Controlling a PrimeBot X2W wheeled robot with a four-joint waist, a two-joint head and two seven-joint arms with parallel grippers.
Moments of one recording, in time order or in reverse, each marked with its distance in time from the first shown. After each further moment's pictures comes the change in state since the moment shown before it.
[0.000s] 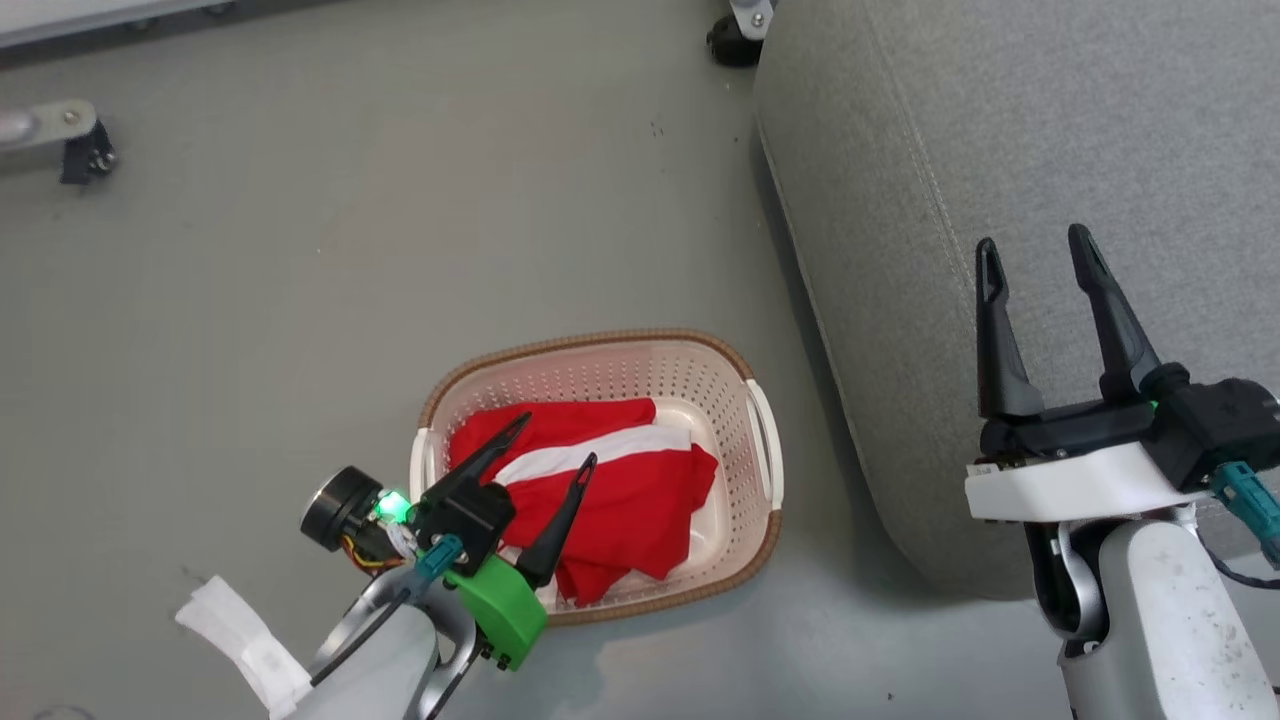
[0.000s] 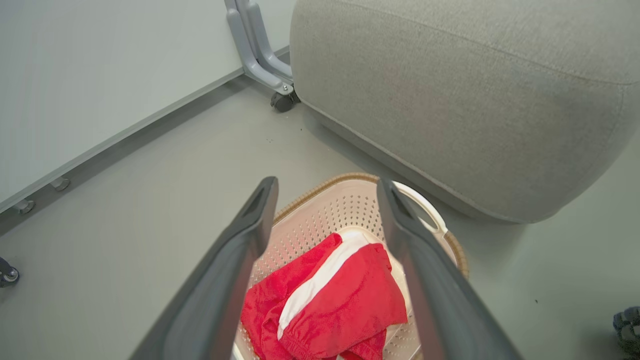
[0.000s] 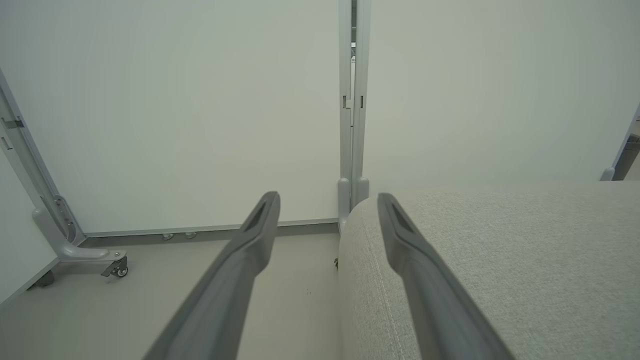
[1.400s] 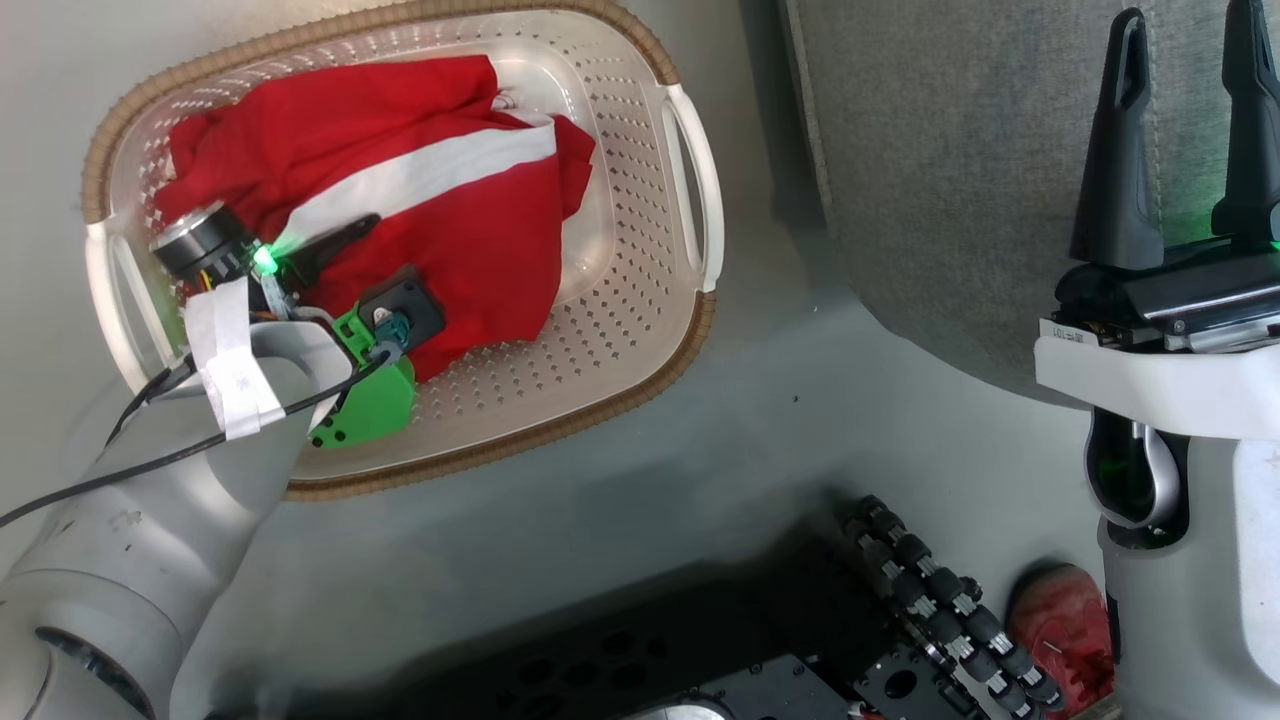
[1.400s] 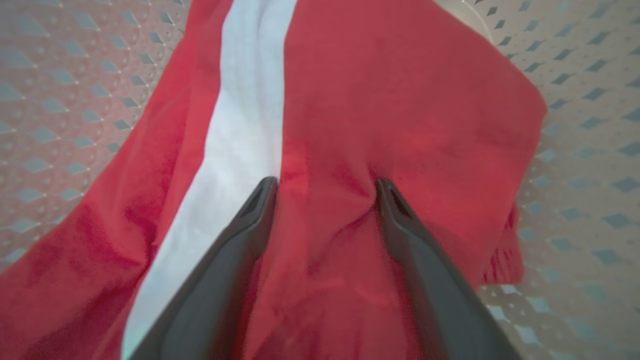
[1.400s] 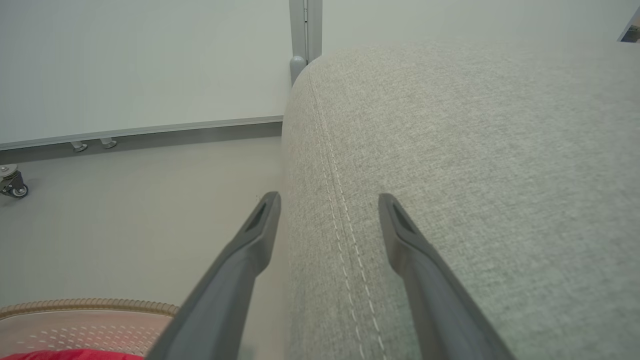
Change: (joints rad) left arm -0.682 0.069 -0.538 0.663 0.042 0.048 0.000; right arm -0.195 -0.001 -0.026 -0.200 0.100 0.000 0.000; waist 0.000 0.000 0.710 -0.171
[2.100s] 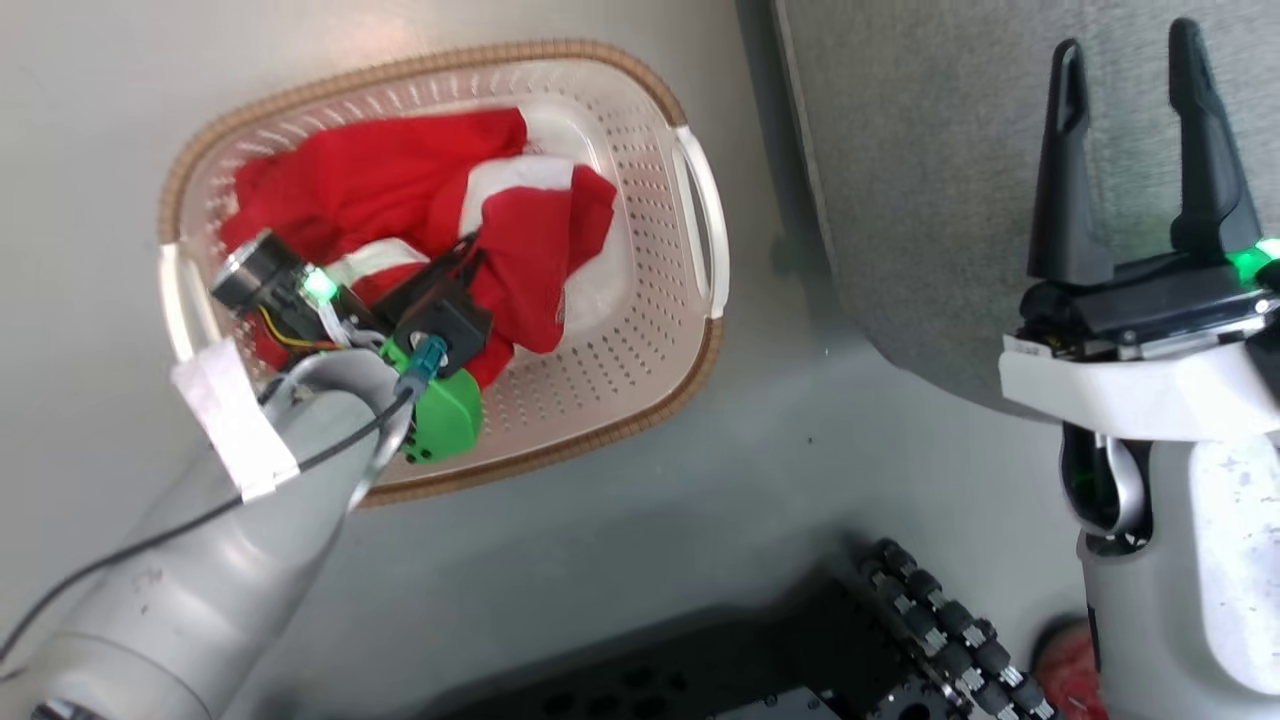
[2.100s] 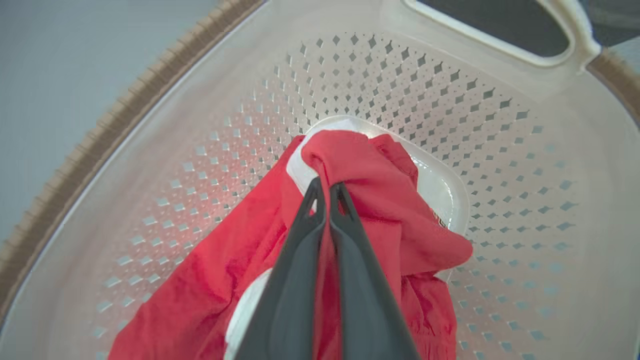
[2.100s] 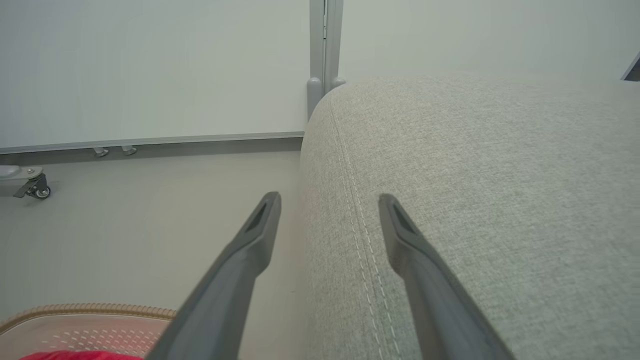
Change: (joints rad) left arm 0.140 0.030 0.150 -0.319 -0.076 0.092 0.000; right arm 0.011 0.001 0.026 0.045 -0.067 0.000 0.000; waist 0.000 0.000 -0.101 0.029
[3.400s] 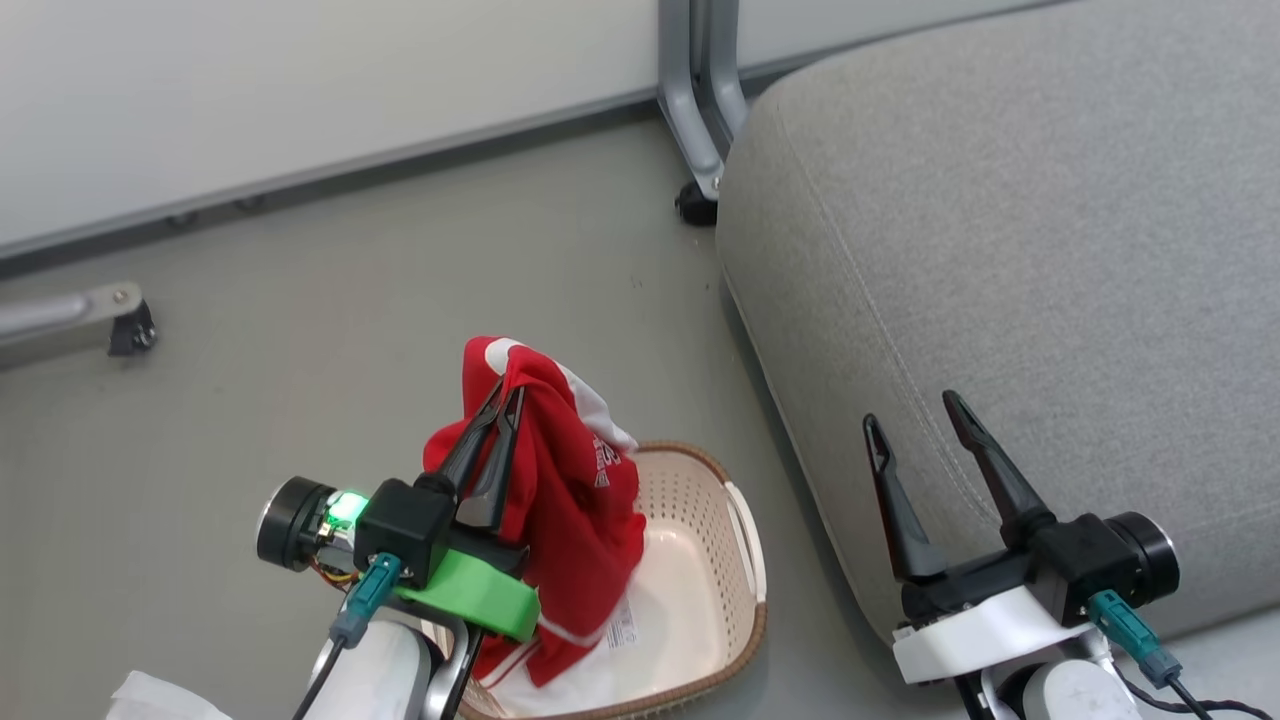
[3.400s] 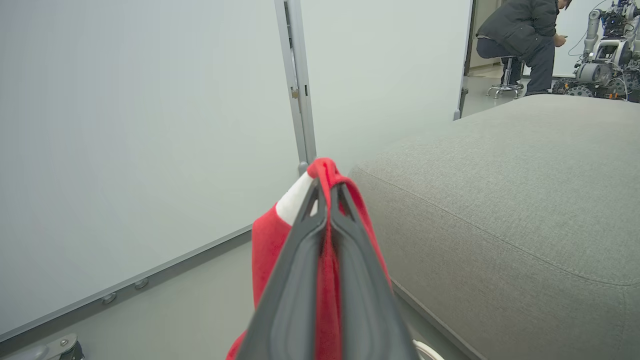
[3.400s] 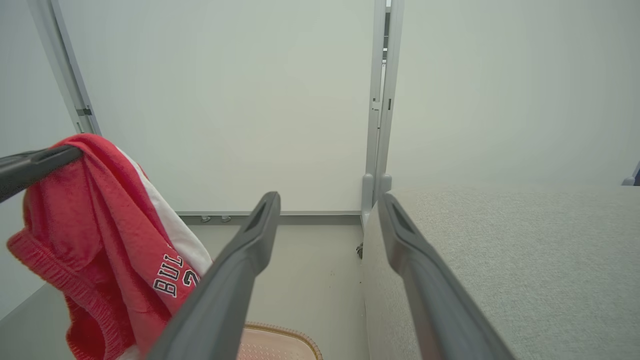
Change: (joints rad) left arm 0.683 -0.207 0.624 -0.610 0.089 -0.077 0.000; right arm 0.379 0.000 0.142 0.170 -0.077 0.000 0.000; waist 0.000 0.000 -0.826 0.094
